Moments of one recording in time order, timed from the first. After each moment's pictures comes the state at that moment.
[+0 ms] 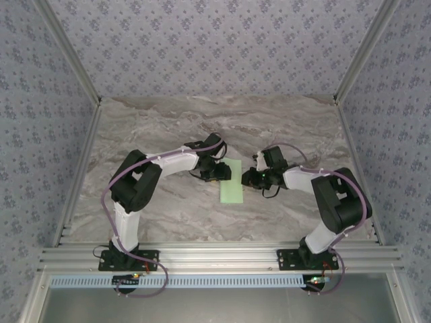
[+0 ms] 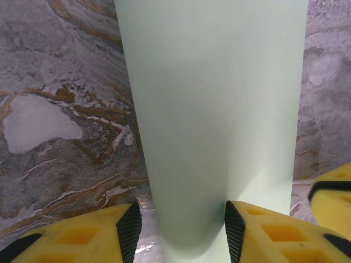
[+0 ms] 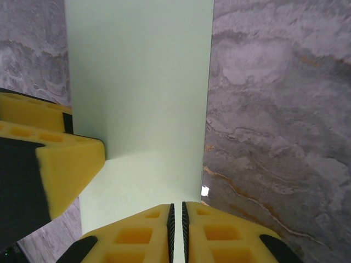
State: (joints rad) left arm -0.74 2.00 1.34 -0.52 0.27 -0.66; right arm 0.38 1.64 0.70 -0.06 -0.53 0.56
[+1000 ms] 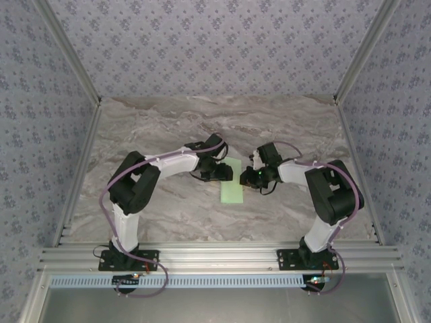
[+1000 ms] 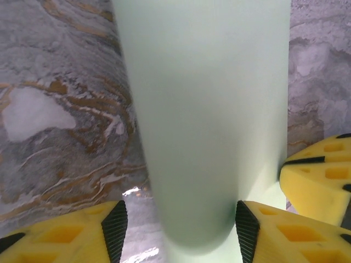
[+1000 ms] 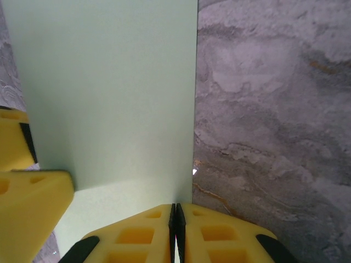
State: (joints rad) left arm -0.75 1.96 1.32 -0.53 0.23 -0.64; right arm 0.39 1.72 0.80 -0.20 -0.50 0.52
